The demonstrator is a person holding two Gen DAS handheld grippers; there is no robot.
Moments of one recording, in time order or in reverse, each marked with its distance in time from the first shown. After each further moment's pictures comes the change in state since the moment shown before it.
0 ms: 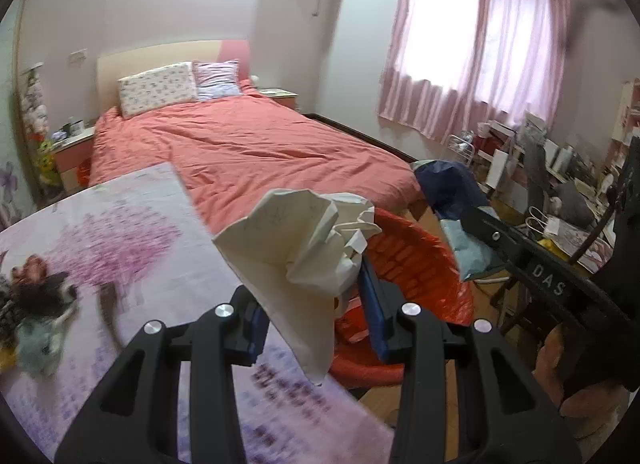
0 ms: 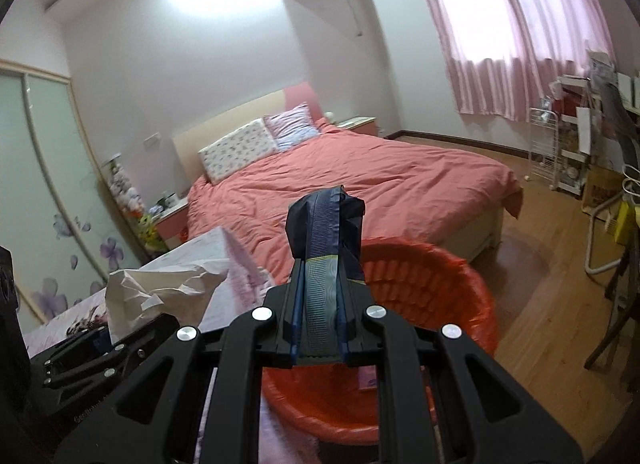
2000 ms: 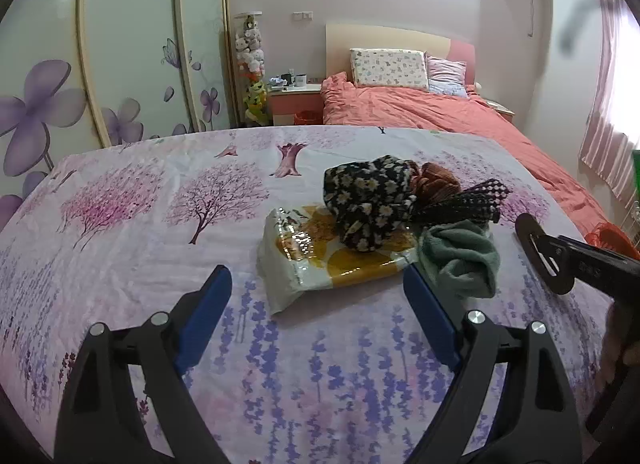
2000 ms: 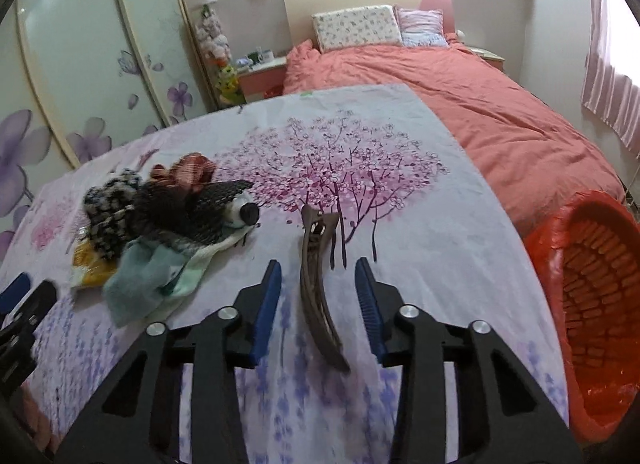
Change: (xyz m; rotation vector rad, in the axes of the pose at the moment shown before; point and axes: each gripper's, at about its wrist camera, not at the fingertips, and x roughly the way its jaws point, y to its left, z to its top) left arm -0.151 0.284 -0.121 -0.355 0.015 0.692; right arm 0.112 0.236 -0.103 -0.383 0.435 0.215
